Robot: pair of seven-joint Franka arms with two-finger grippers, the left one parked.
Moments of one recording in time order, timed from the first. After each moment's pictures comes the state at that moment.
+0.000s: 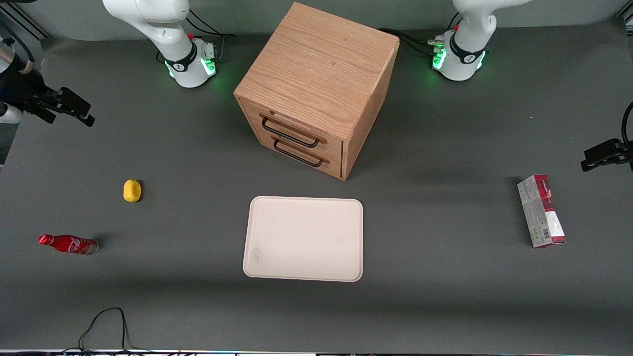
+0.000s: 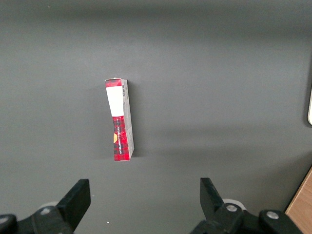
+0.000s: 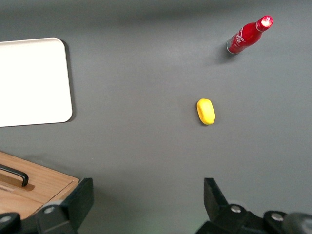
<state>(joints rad) -0.12 -0.25 0.09 -1.84 0.03 1.64 0.11</state>
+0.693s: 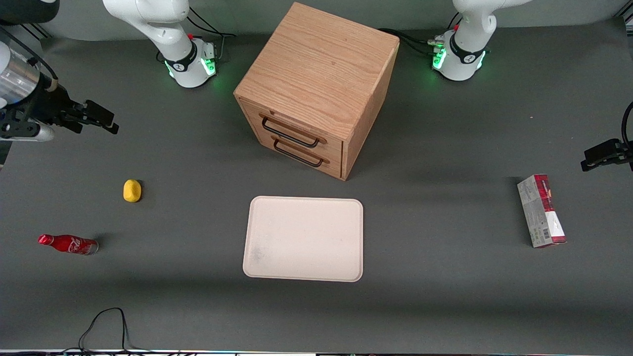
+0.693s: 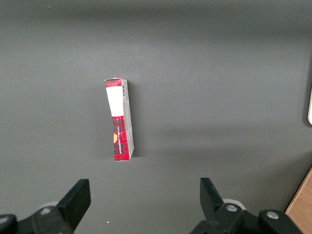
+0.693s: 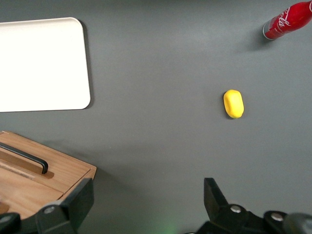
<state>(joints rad) -0.14 -0.14 0.15 -1.80 0.10 1.63 0.11</state>
